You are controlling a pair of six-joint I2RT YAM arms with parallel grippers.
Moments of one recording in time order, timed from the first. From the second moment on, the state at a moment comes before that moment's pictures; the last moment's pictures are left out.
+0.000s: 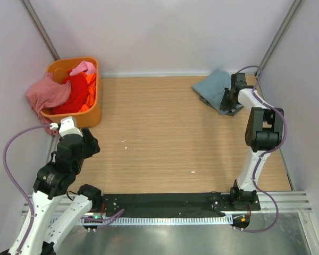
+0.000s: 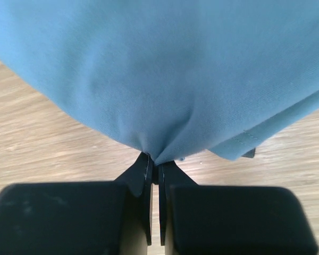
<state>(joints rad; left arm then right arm) -0.39 0.54 0.93 -0.95 -0.45 -0.53 -0.05 2.01 1.51 -0.52 -0.04 0.29</state>
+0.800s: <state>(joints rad) -0.39 0.54 0.93 -0.95 -0.45 -0.53 -0.06 1.80 1.50 -0.73 0.09 0.16</state>
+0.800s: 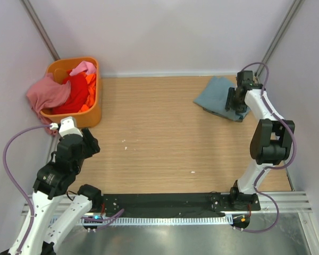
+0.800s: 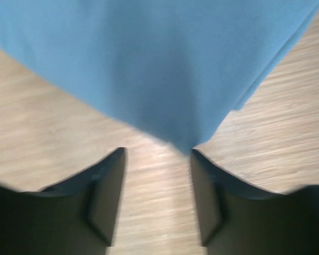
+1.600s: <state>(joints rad) -0.39 0.52 0.93 -0.95 -0.45 -0.53 -0.21 1.90 1.44 -0.48 -0.31 0.39</state>
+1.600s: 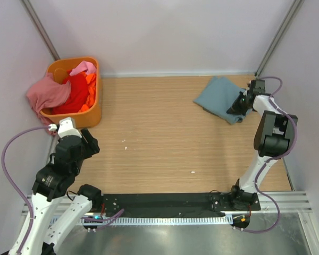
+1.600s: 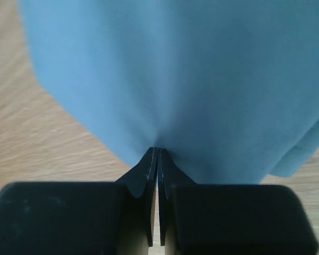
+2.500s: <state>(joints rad) -0.39 0.51 0.93 -0.95 -0.44 -0.53 -0.31 1.76 1.39 -0.59 -0.04 0.39</state>
